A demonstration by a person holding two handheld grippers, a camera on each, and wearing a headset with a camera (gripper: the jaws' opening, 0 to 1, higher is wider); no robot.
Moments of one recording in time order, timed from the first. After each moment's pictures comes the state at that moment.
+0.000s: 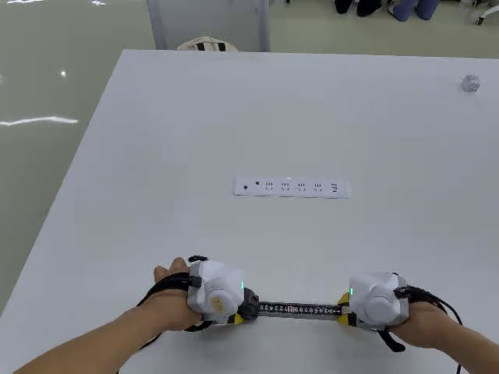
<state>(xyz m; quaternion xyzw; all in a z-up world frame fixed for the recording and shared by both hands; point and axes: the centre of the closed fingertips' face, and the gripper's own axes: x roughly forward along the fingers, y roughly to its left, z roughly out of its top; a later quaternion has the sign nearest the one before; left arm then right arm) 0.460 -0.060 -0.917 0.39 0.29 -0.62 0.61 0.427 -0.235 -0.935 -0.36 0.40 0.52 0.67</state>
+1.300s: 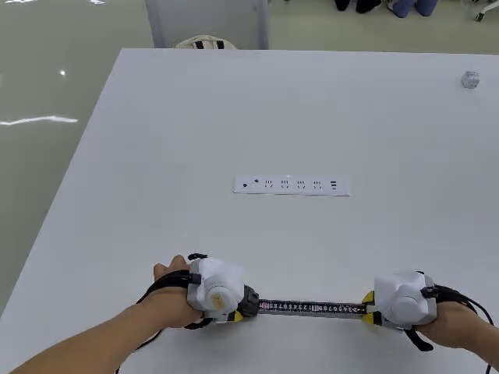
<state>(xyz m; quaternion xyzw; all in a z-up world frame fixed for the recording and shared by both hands) 0.459 -0.060 -0.916 0.39 0.29 -0.62 0.61 0.420 -0.284 -0.935 -0.37 0.41 0.50 0.67</state>
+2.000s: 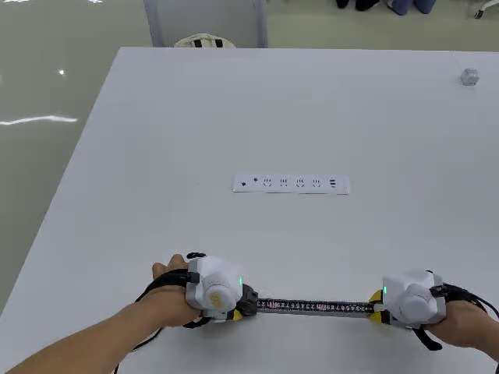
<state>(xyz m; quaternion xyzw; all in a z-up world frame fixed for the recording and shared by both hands) 0.459 -0.060 -0.915 0.39 0.29 -0.62 0.61 0.417 -0.301 -0.936 -0.37 0.41 0.50 0.67</state>
